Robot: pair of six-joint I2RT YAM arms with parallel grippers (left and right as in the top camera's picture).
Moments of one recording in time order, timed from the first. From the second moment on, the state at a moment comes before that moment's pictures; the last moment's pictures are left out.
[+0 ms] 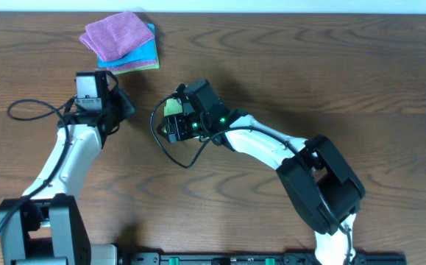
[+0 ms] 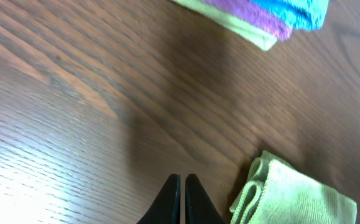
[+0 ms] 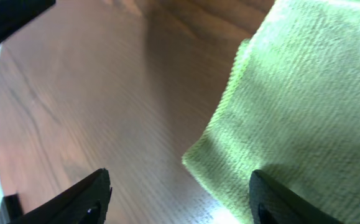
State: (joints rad) left arm 0.04 1.57 0.95 -0.32 0.11 -0.56; right arm 0.71 2.05 1.31 -0.11 -0.44 0.53
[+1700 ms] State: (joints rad) left arm -0.14 1.41 0.88 -0.49 0.34 -0.76; right arm 0.41 0.48 0.72 -0.96 -0.09 0.24
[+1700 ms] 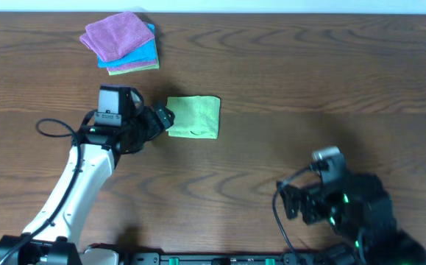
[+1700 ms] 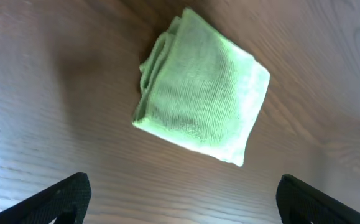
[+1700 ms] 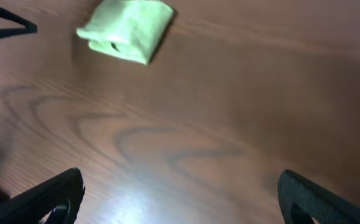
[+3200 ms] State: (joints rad) left arm -0.24 1.95 0.89 0.14 0.54 -1.12; right arm 0.41 0.30 0.65 -0.98 0.03 0.44
